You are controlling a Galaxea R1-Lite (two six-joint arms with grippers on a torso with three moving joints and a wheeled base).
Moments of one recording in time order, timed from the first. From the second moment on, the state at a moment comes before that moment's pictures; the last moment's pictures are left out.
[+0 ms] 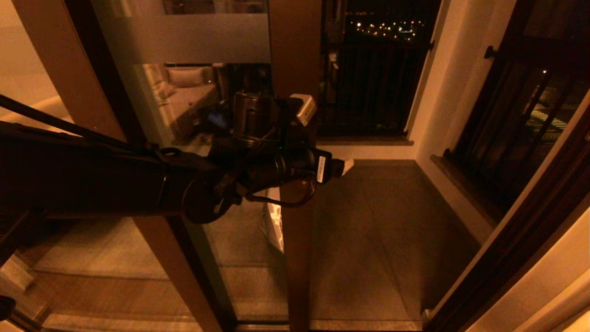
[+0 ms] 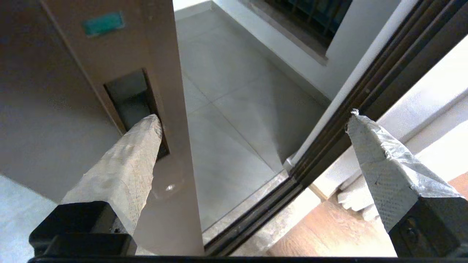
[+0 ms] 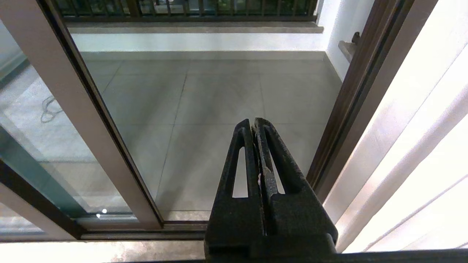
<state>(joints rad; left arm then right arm) -0.69 1.99 -1.44 -0.38 -0.06 -0.05 0.00 0.00 0.00 0.00 0.01 -0.03</state>
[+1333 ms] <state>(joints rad) -0.75 2.06 -1.55 -0.38 -0.07 -0.05 0.00 0.00 0.00 0.00 0.01 -0.03</state>
